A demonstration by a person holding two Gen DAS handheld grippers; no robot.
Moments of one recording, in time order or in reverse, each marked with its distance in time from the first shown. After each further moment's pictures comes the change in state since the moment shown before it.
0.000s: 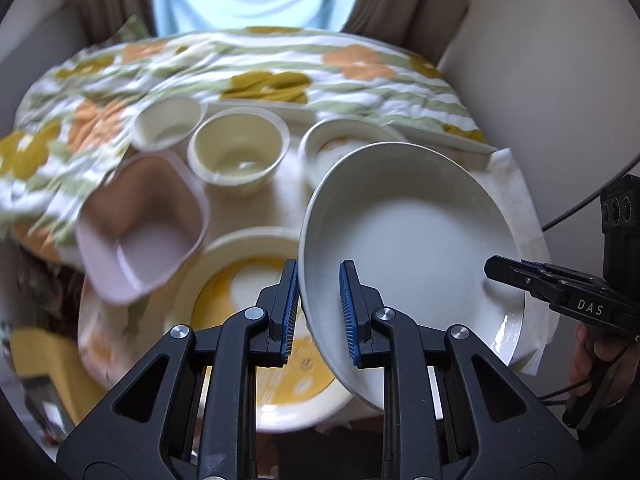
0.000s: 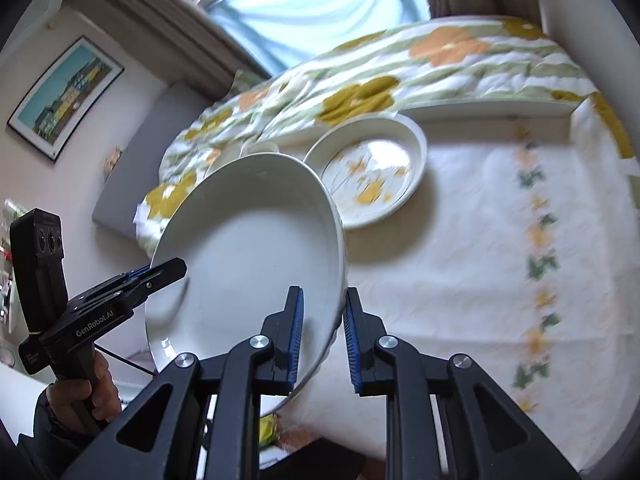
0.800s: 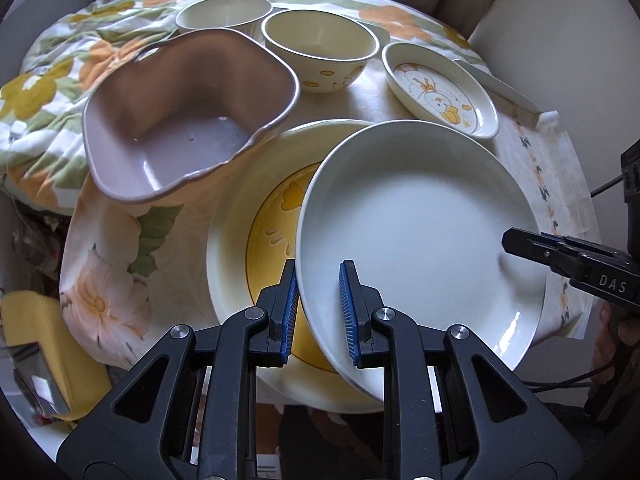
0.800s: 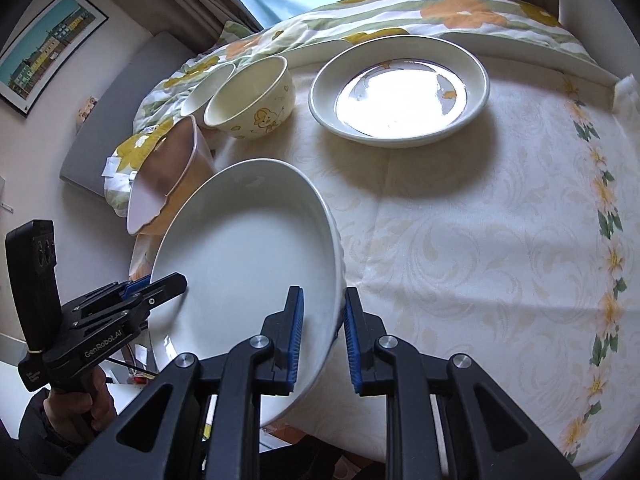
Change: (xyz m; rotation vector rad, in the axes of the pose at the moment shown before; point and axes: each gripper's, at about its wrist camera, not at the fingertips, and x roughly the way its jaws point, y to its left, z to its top) left arm 0.059 0.086 -0.057 -0.049 0.100 0.006; right arm 0.082 0.039 -0.029 -0.050 0.102 -0.126
